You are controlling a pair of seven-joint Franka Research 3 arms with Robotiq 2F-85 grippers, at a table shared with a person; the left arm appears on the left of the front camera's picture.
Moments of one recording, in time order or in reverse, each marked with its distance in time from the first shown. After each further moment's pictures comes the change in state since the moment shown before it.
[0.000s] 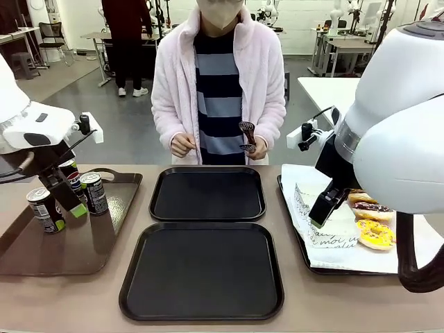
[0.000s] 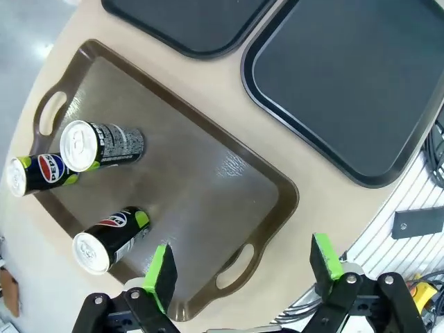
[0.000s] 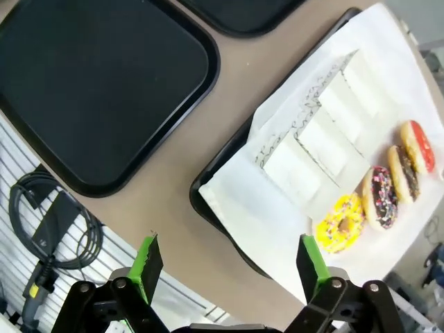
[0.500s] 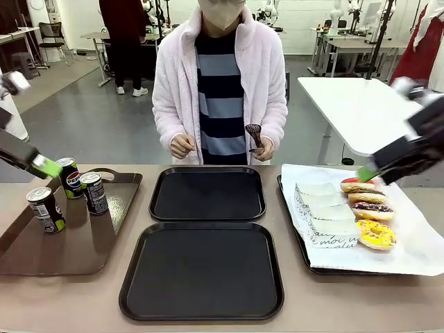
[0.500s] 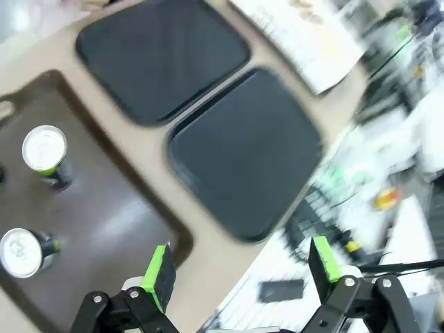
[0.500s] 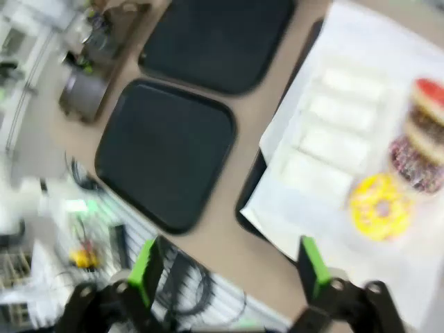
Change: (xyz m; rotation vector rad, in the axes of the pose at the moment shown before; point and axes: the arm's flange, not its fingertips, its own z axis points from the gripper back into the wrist) left arm -0.073 0.079 0.046 -0.582 -0.426 0.333; right arm -0.111 -0.150 0.038 0.511 -0.346 -0.527
